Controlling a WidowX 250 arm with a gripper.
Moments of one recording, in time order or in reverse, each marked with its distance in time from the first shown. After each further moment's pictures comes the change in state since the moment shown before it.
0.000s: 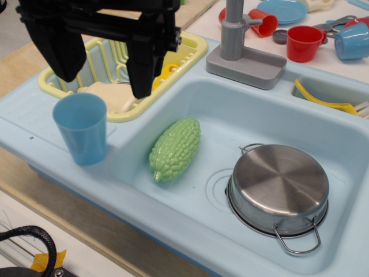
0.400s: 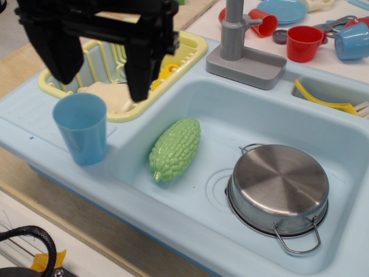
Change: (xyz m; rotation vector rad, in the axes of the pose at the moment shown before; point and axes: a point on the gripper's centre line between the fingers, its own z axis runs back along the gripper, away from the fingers) arm -0.002 0.006 0.000 0.049 0.057 -0.016
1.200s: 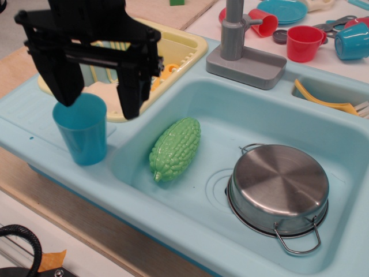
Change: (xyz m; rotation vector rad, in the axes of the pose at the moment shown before) arm 0.006 0.008 -0.040 -0.100 0.057 0.008
